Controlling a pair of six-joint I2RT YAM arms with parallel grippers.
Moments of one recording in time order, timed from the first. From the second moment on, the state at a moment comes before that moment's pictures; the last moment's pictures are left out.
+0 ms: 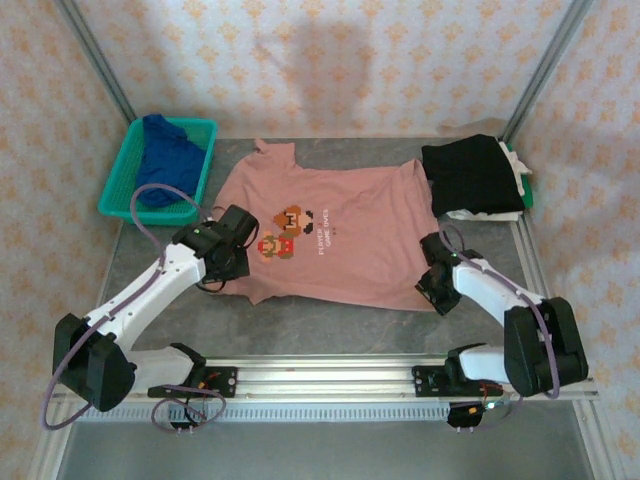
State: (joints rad) left arm -0.44 1.24 1.01 -1.12 -0.26 -0.68; right arm 0.23 1.27 0.60 -0.76 0.09 1.14
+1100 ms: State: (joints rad) left arm -0.42 1.25 0.99 -1.09 -0.25 -0.67; right arm 0.24 1.14 0.51 -0.85 0.11 1.18
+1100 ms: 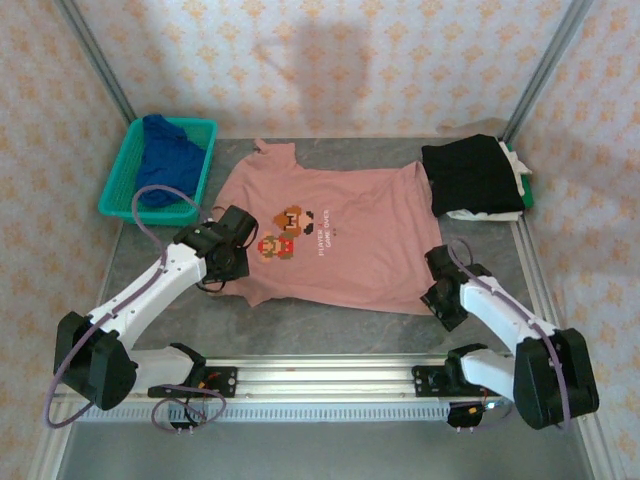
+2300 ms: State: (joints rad) left arm -0.24 1.76 1.46 -1.09 -0.35 -0.51; right arm 0.21 1.80 1.33 -0.83 0.21 0.89
